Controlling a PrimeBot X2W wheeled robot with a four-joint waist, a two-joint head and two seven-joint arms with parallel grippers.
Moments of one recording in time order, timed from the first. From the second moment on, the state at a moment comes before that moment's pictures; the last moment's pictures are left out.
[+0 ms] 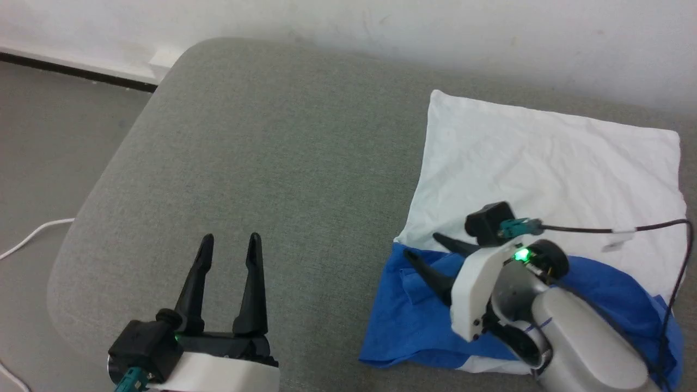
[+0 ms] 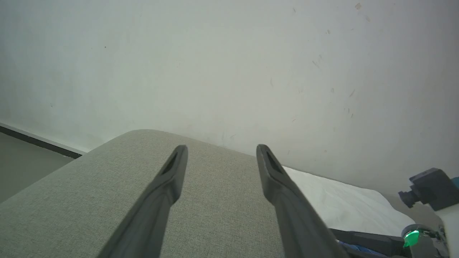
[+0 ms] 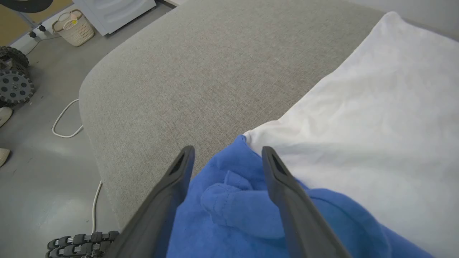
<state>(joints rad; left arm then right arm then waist) 0.10 0.18 -0.27 -0.29 -0.38 0.19 -0.21 -0.39 -0.19 0.52 0.36 0.51 0.13 0.28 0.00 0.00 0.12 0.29</state>
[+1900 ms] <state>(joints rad) -0.92 0.28 -0.34 -0.13 -0.27 0.02 0.36 0.03 -0.11 -0.22 -0.31 0.28 0.13 0.00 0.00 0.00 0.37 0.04</state>
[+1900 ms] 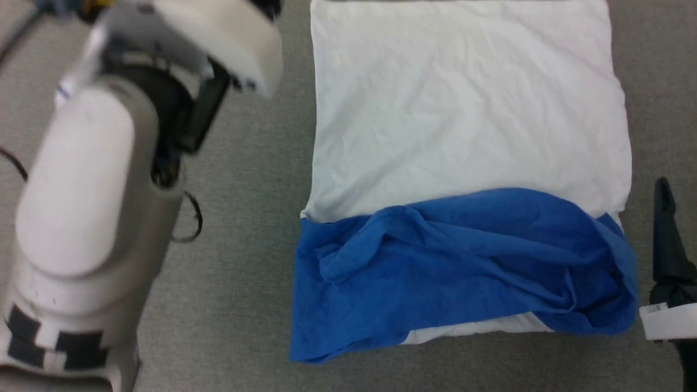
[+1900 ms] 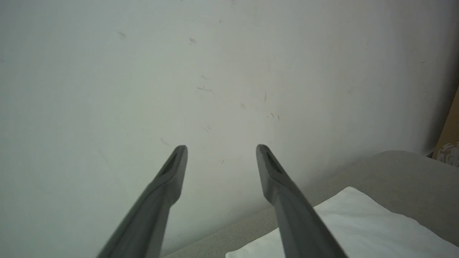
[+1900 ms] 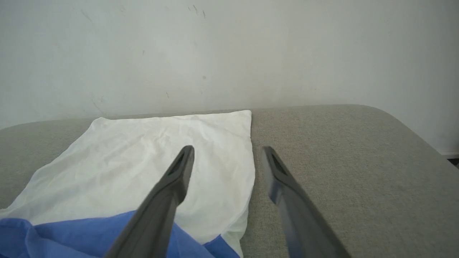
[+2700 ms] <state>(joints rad) -1.23 0.29 -0.37 0.32 -0.24 0.04 0.64 -0.04 -0.19 -0.21 -0.30 0.36 0.13 -0.05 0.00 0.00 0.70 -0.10</state>
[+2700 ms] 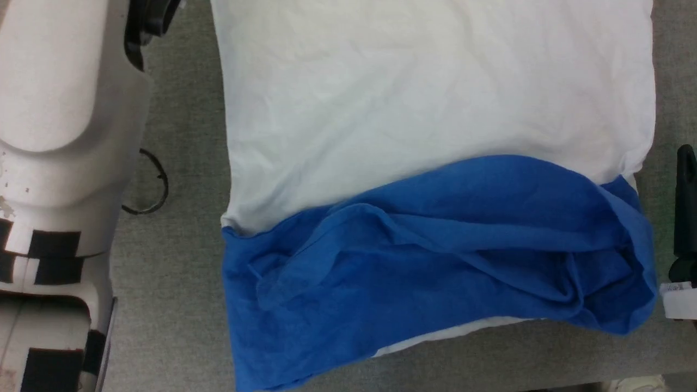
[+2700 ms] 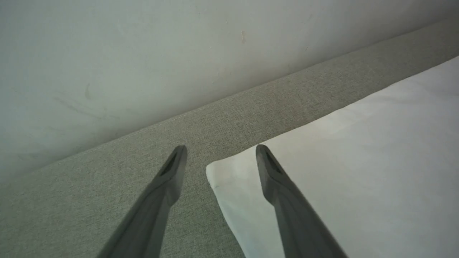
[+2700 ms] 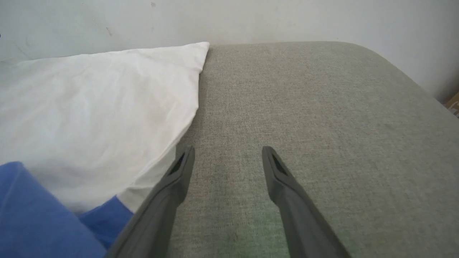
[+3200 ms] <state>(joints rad) -1.19 0.32 -0.37 0.30 -0.25 0.07 0.69 -0.05 -0.22 -0.22 -0.29 0.37 0.13 -0.06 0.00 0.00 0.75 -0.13</state>
